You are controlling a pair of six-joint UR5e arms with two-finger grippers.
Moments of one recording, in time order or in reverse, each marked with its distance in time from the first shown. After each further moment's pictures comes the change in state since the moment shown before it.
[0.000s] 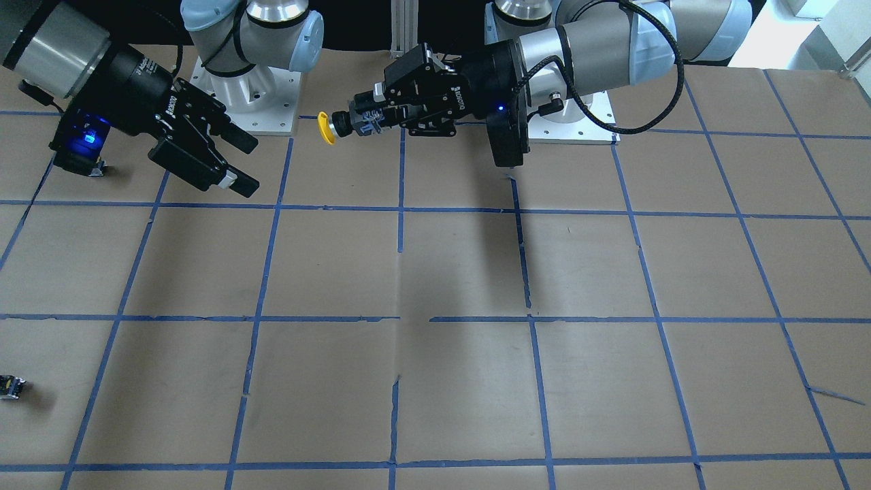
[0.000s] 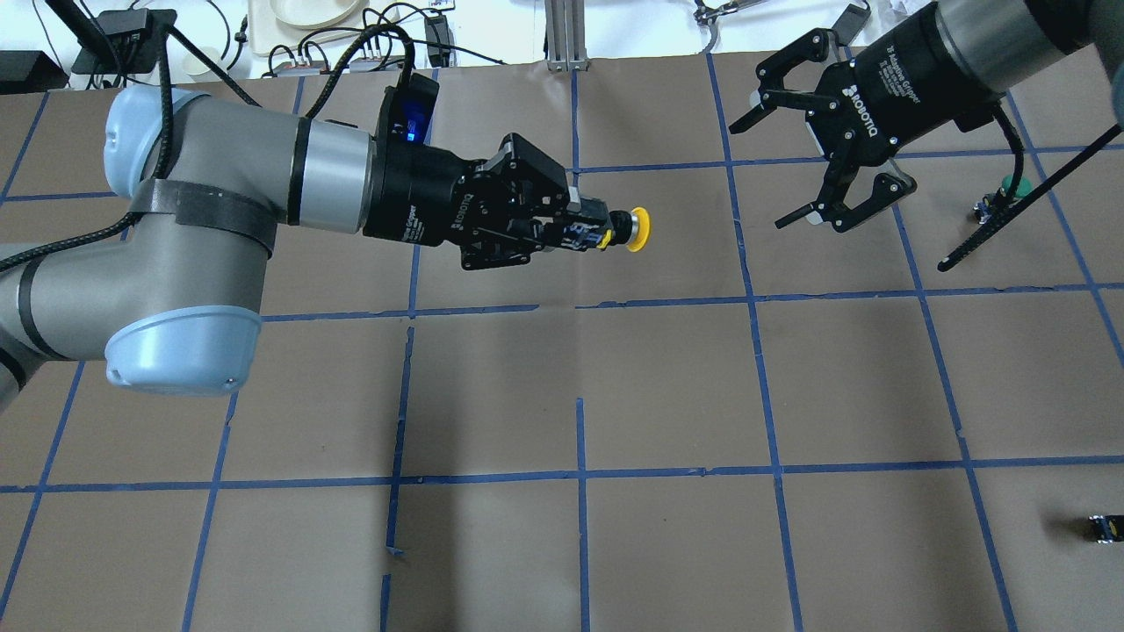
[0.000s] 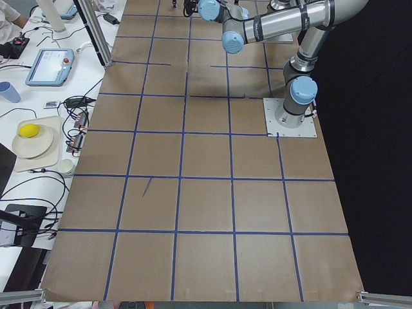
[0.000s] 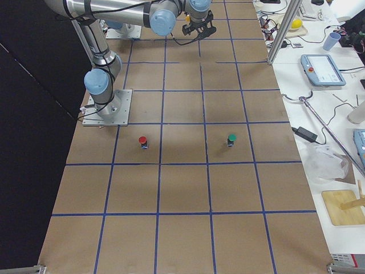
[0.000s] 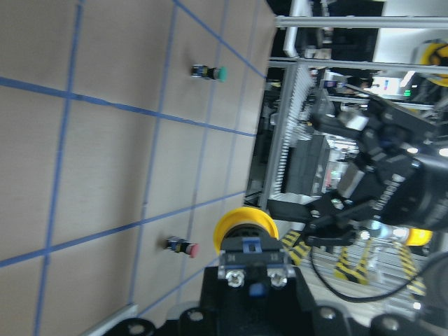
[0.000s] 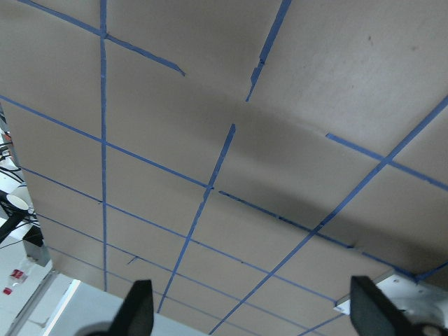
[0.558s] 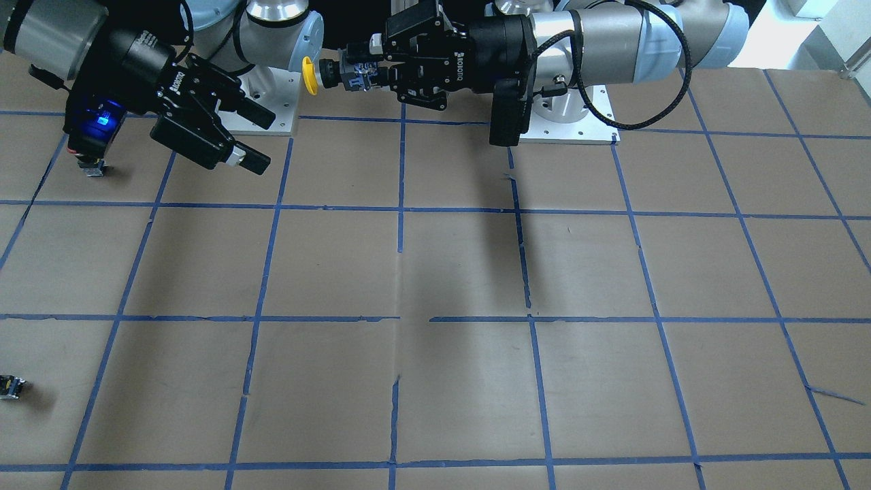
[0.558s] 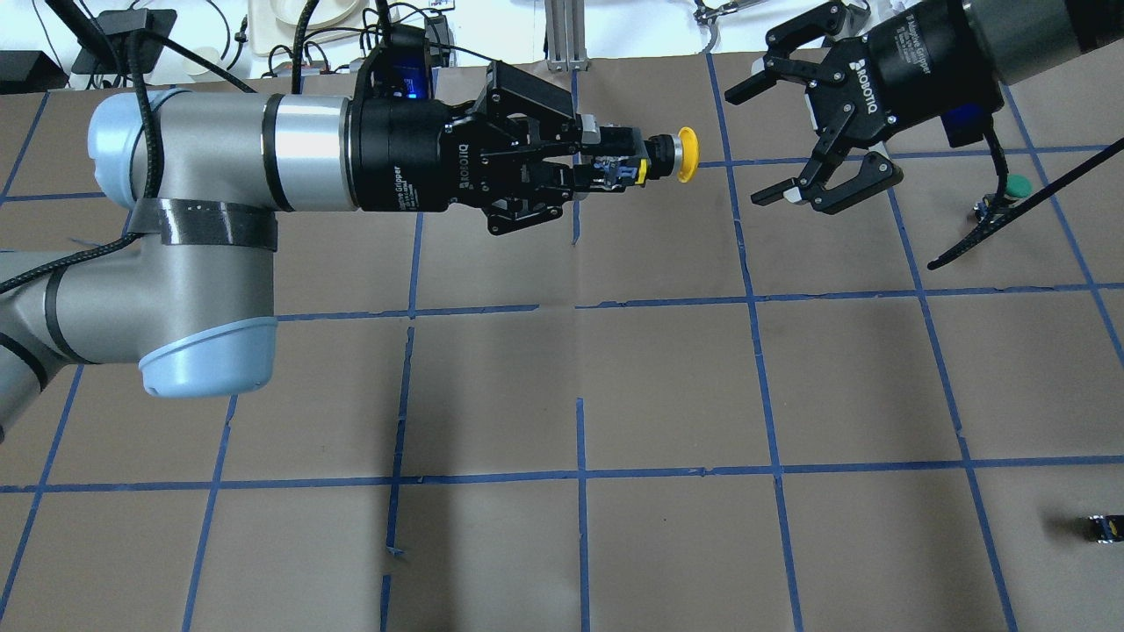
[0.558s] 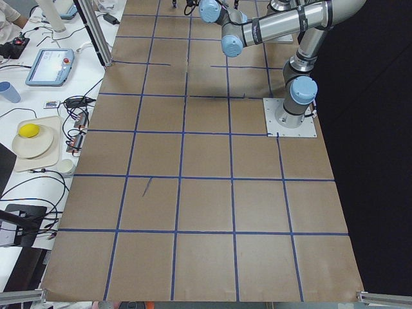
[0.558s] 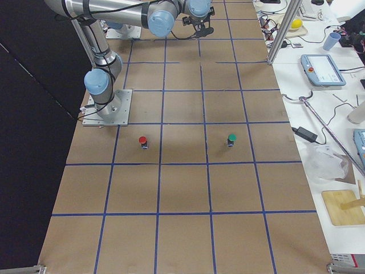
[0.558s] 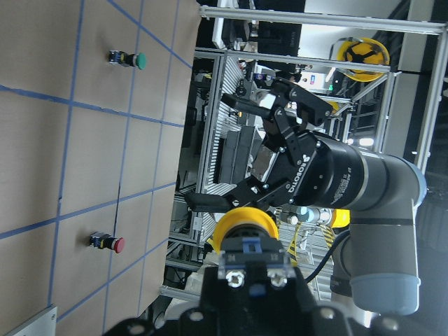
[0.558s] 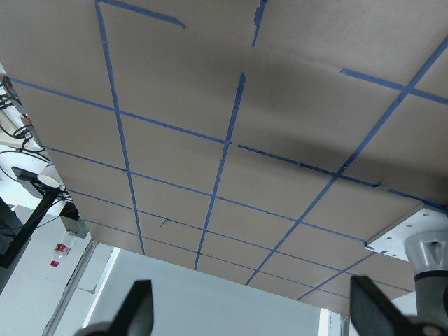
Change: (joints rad) left arm 0.013 -0.009 -0.016 0.153 -0.170 -0.095; right arm 0.003 -0.033 -0.009 0.069 0.129 0.032
